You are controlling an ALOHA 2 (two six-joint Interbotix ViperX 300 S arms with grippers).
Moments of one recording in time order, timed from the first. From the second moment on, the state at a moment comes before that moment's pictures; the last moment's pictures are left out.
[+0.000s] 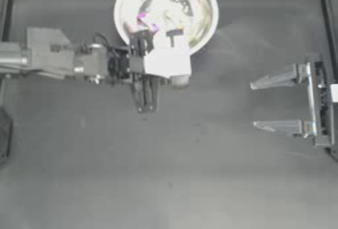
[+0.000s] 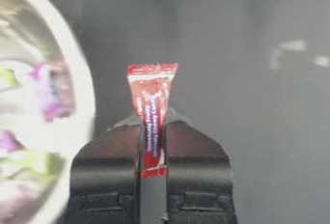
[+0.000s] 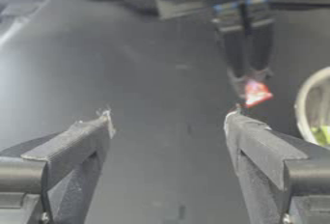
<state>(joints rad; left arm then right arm) 0.24 0.06 0.27 0.26 0.55 -0.05 -0.07 -0.80 1.12 -0.14 -0.09 0.14</state>
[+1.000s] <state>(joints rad) 0.57 0.21 0.24 0.26 0.36 0.06 -0.08 -0.80 1.12 -0.12 -0.09 0.14</state>
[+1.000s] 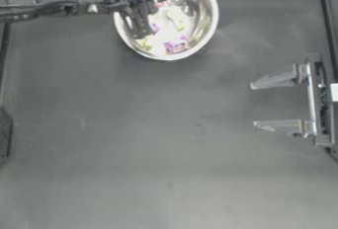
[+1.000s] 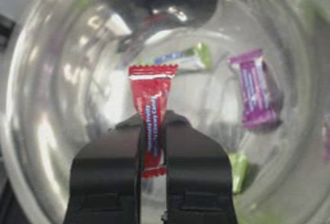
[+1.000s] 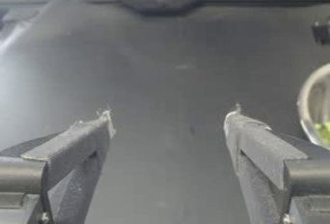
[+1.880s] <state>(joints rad) 0.57 0.21 0.22 0.24 0.36 0.05 -0.08 -0.80 1.13 -0.11 -0.09 0.14</state>
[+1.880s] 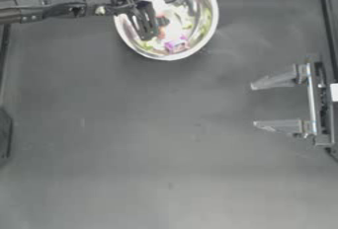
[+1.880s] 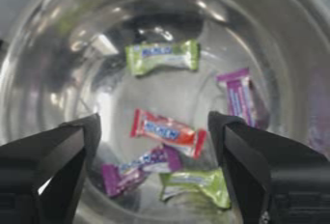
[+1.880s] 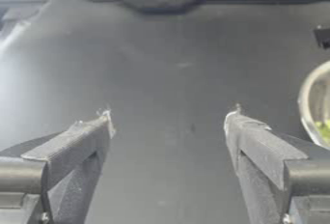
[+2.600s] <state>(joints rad) 0.38 -0.25 0.53 0.13 0.28 0.05 -0.11 -0.80 1.13 -0.11 -0.09 0.14</state>
